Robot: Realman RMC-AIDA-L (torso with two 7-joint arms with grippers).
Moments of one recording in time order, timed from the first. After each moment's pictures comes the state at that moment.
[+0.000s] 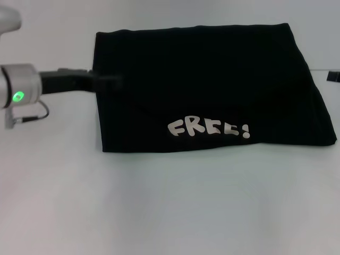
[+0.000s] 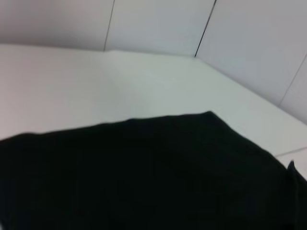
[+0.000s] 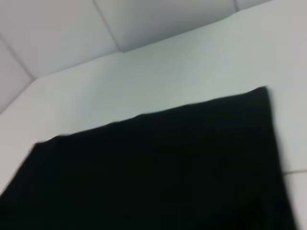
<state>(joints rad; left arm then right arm) -0.70 -2.11 0.60 0.87 2.25 1.18 -1.96 0.66 1.91 -0.45 -0.63 -2.23 -1.13 2.01</state>
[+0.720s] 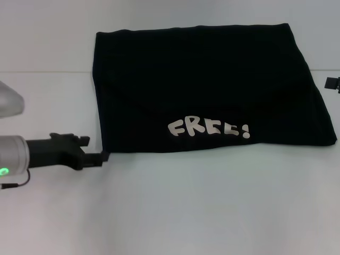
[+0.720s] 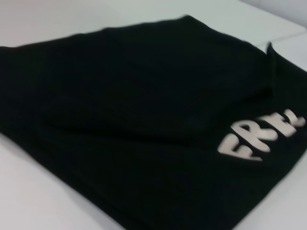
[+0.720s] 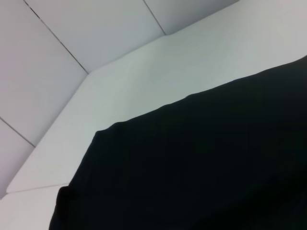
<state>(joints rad) -0.53 -2.16 0.62 0.88 2.34 1.26 -1.66 0.64 1.88 -0.39 -0.64 -2.22 -1.34 2.09</state>
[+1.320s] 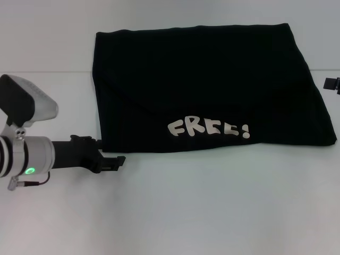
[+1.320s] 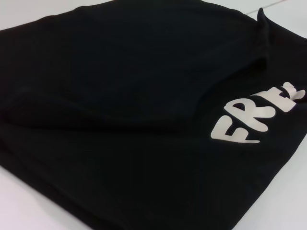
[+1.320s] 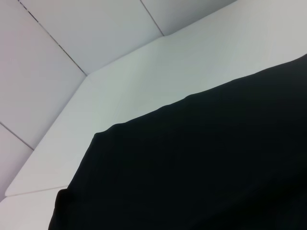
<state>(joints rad) -0.57 -2.17 0.73 0.77 2.34 1.11 -1.63 0.64 1.88 -0.39 -0.64 -2.22 -1.33 2.10</state>
